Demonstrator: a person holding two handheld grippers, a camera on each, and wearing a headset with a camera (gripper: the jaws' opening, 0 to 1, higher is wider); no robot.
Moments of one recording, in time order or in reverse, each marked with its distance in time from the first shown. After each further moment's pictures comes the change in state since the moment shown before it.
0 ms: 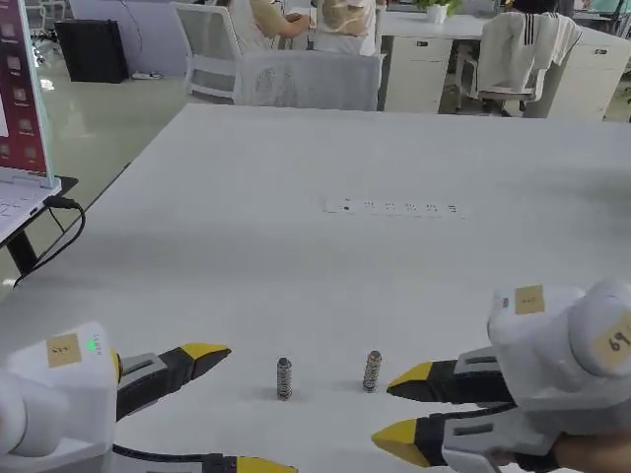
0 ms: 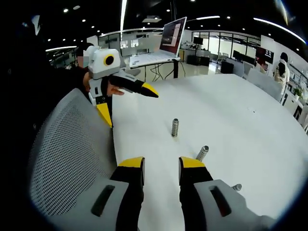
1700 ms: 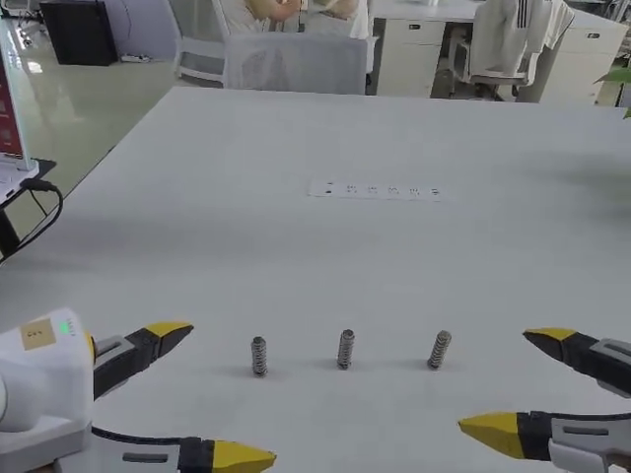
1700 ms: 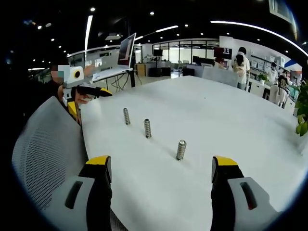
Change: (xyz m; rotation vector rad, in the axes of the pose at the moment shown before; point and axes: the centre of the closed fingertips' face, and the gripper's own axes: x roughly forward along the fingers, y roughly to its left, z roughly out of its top) left arm 0.006 0.000 -0.004 -0.046 -0.001 0.060; right arm -0.073 -0.073 -0.064 0.169 -0.141 -0.288
